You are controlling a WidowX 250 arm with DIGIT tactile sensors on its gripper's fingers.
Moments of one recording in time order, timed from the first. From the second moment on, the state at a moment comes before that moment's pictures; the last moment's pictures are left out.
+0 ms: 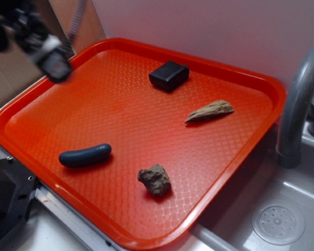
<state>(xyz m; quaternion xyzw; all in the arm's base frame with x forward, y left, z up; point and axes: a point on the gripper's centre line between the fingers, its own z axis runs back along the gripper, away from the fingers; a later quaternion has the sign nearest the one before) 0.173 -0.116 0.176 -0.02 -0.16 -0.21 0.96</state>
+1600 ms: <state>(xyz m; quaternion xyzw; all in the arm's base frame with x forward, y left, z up) 0.278 -0.151 0.045 0.00 -0.09 -0.28 0.96</state>
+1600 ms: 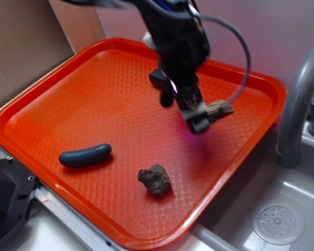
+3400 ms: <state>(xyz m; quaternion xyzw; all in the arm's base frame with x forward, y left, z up) 0.226 -0.043 0.174 -0.06 -0.07 -0.04 1.00</state>
